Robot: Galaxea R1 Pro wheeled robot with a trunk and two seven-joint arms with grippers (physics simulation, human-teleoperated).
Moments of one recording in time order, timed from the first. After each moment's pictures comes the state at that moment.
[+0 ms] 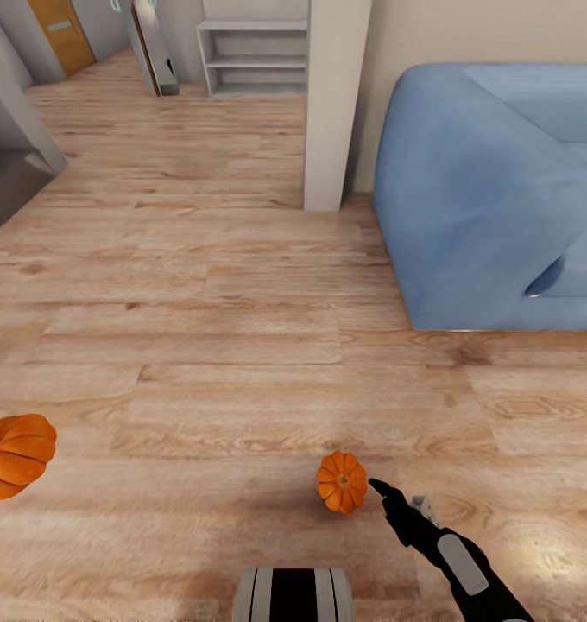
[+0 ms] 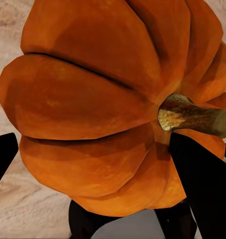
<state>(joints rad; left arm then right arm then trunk) -0.55 0.95 0.33 -0.74 -0.04 0.99 -1.57 -0.45 -0.04 -0.15 -0.60 -0.95 0.39 0.22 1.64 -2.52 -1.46</state>
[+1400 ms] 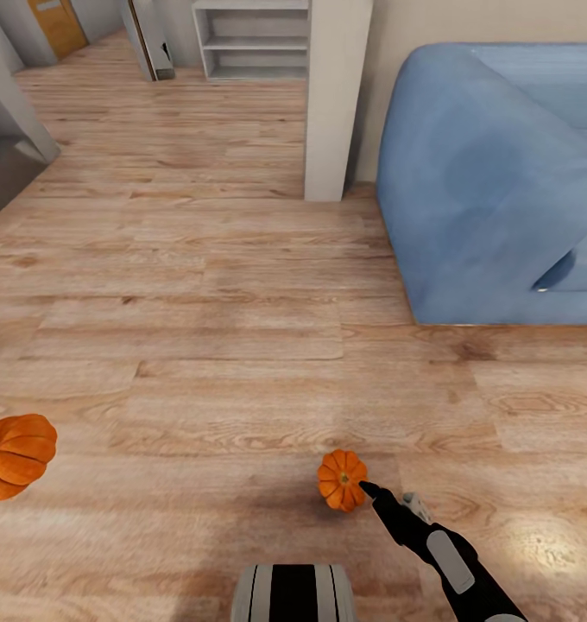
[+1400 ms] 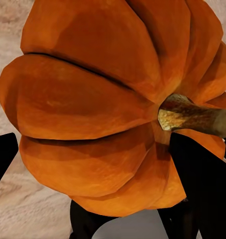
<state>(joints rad) -0.55 0.95 0.33 -0.74 -0.04 0.99 -1.57 -0.46 -0.01 -0.15 -0.61 -0.81 0.39 0.23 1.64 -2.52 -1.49</state>
